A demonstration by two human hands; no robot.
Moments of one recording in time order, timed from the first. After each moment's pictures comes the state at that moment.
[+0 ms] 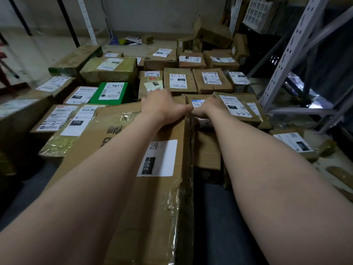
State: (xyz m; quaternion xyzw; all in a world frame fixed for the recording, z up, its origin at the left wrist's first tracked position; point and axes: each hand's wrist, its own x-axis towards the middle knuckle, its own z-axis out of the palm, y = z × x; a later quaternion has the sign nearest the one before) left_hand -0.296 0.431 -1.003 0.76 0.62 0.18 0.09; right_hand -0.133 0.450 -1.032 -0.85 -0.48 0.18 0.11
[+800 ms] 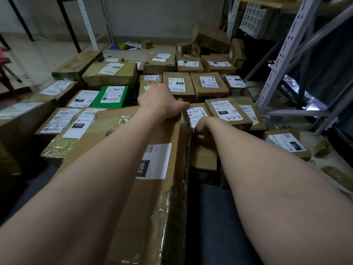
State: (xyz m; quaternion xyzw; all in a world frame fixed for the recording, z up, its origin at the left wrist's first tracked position) left_hand -0.295 0.427 -0.978 0.75 0.65 0.14 0.06; right_hand -0.142 0.428 -1.043 -0.79 -0.54 0.27 -0.11
